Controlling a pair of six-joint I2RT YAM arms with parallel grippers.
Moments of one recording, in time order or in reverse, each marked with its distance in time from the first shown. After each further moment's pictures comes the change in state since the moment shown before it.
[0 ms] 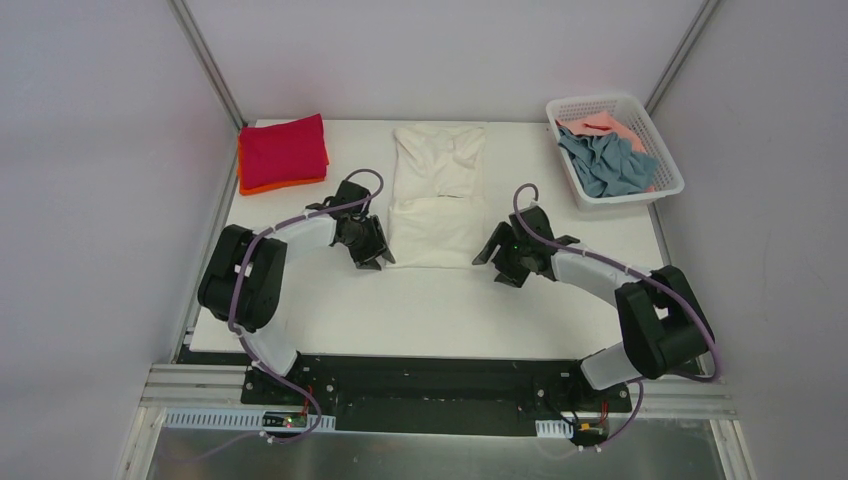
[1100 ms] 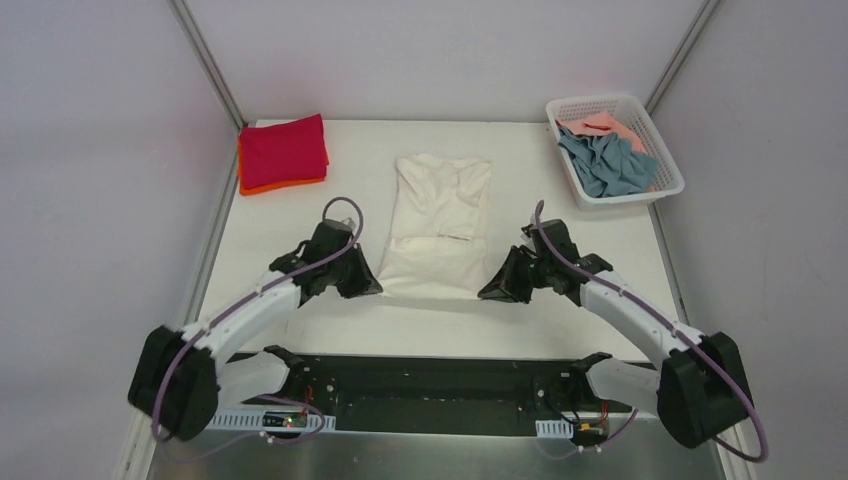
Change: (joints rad) left arm -0.107 -0.504 -0.331 0.018 -0.051 -0.064; right arm -0.005 -0.287 -0.097 -0.155 -0.337 -0.024
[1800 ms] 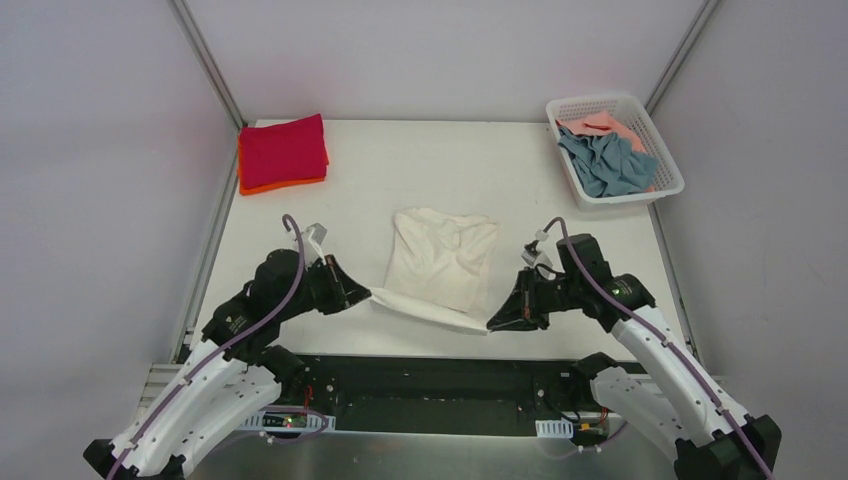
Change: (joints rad) left arm -0.111 -0.711 -0.018 -0.258 -0.030 -0.029; right arm 0.008 -0.400 0.021 -0.422 -0.412 -0.119
